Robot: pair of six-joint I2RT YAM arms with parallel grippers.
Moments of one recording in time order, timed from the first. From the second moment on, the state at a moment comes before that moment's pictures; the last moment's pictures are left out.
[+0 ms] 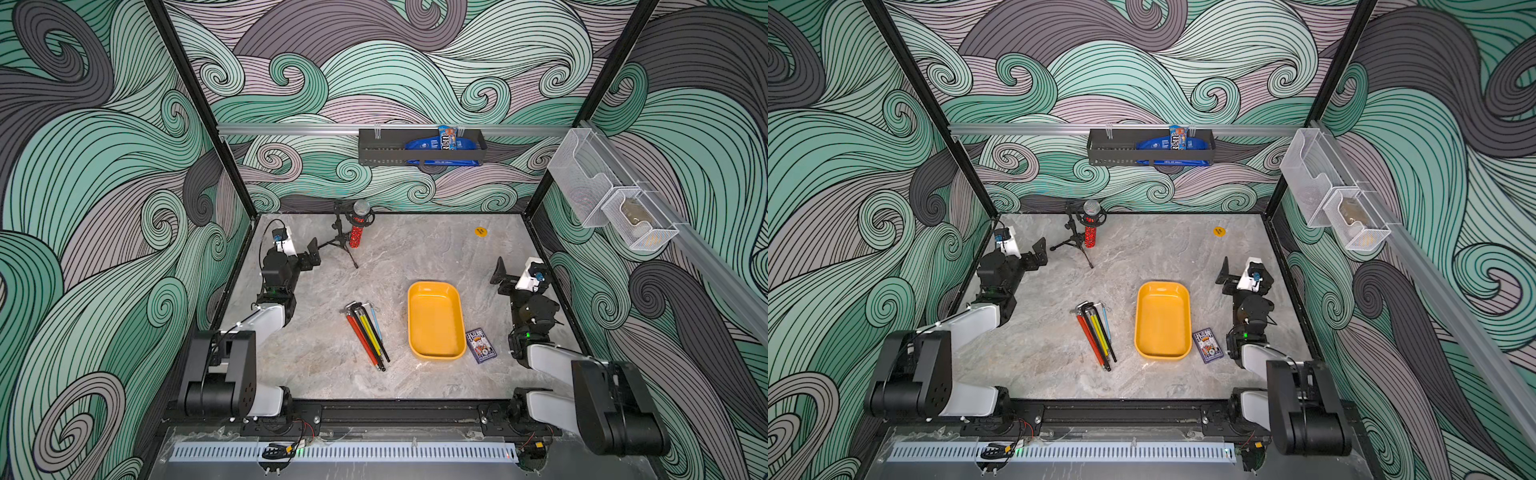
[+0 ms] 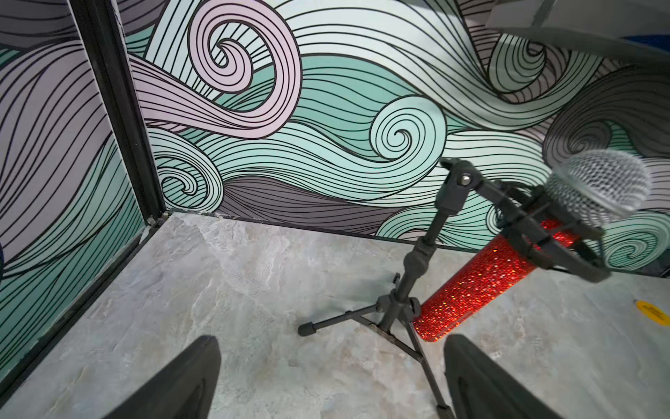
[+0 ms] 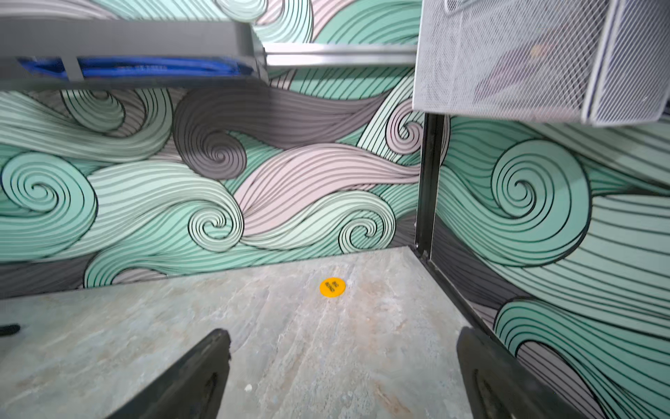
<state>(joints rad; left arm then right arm) -0.01 1.35 0.60 0.61 0.01 -0.20 -0.01 1.19 0.25 1.06 0.18 0.05</state>
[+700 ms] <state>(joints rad) -0.14 1.22 0.98 -0.42 0.24 -0.87 0.12 1.04 0.99 -0.16 0.04 0.67</state>
